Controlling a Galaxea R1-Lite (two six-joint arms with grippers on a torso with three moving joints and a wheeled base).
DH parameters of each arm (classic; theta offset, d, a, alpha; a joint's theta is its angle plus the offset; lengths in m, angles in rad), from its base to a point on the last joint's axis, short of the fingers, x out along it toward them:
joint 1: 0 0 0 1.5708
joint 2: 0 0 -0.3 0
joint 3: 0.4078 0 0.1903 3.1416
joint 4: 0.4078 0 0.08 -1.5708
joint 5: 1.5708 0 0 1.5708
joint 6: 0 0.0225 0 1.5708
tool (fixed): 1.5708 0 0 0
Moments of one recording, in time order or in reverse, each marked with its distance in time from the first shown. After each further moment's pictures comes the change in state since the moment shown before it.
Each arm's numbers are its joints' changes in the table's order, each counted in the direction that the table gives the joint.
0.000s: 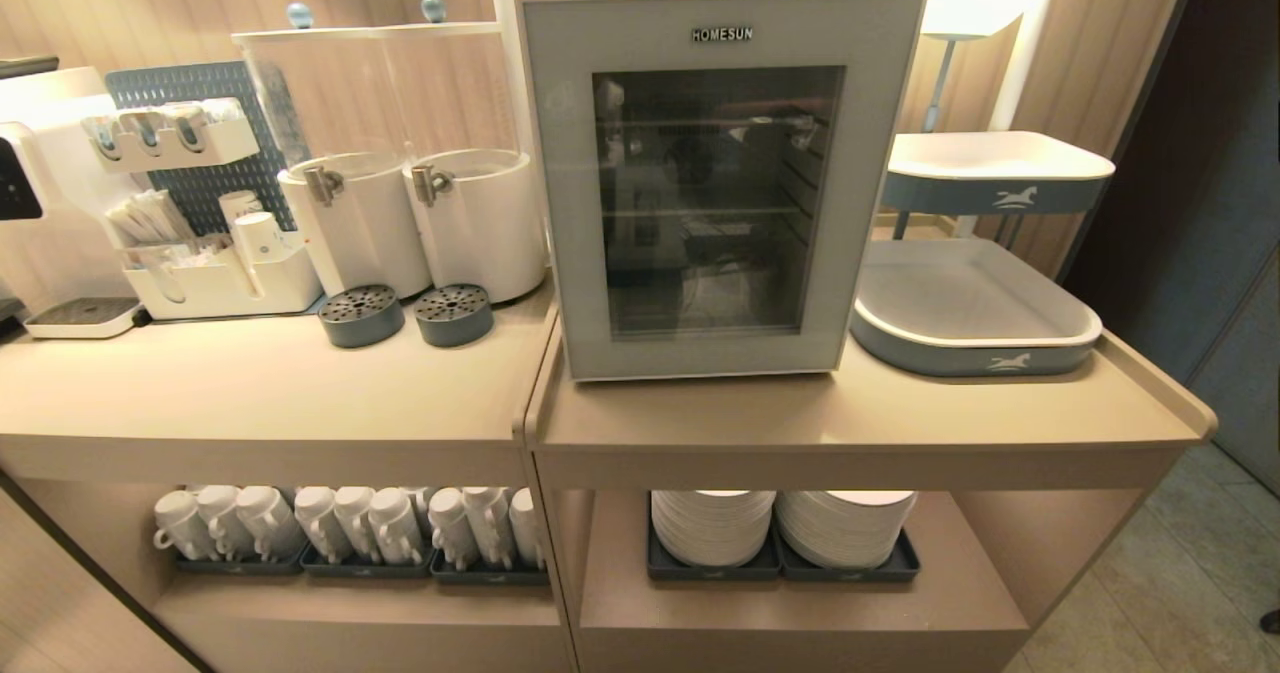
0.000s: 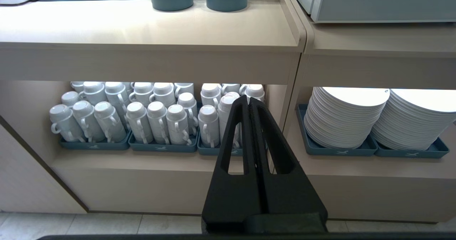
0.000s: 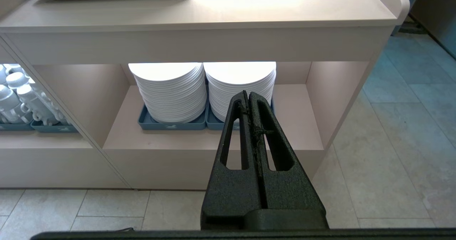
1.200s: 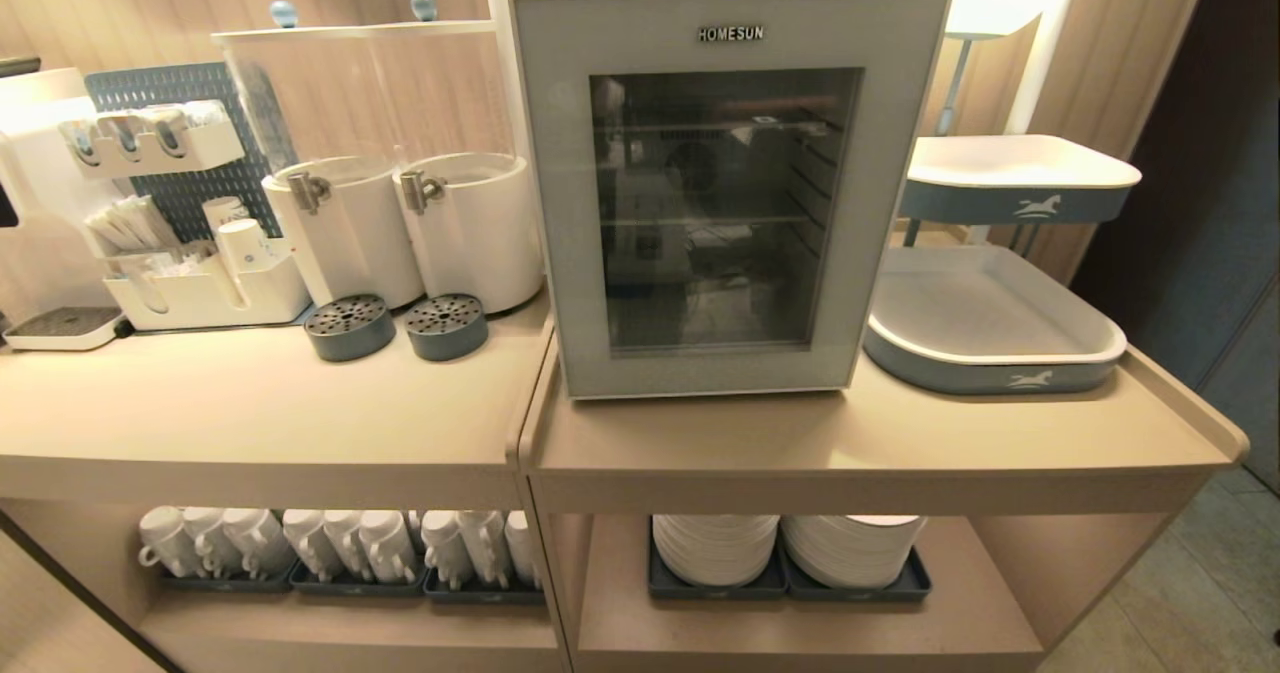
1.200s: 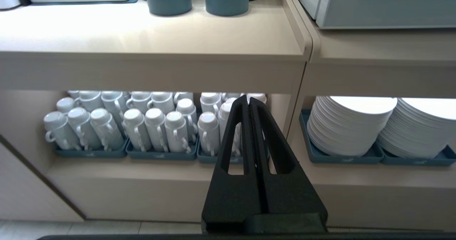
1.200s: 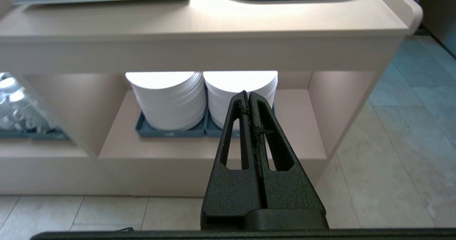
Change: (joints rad) left arm 0.000 0.000 0.000 0.000 0.000 0.003; right arm 0.000 0.000 0.000 0.001 0.001 0.000
